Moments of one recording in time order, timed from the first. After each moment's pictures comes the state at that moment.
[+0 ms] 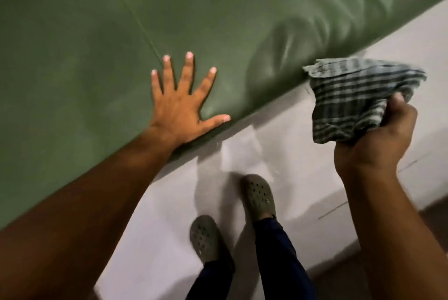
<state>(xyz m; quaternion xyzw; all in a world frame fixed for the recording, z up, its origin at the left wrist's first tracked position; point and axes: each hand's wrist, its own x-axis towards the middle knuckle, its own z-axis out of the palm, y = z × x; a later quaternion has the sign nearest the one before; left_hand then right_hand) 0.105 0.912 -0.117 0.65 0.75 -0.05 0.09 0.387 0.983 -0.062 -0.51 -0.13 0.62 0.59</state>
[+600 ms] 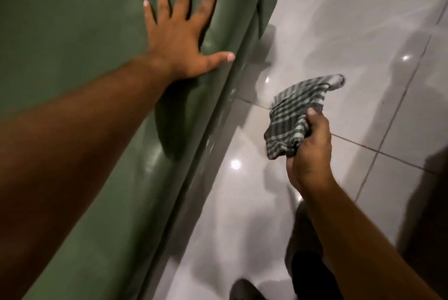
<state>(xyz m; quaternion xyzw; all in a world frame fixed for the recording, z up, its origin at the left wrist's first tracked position) 0.338 1.254 -0.120 0.84 0.53 -0.11 0.03 0.506 1.049 -0.173 -0.55 0.08 0.57 0.61</state>
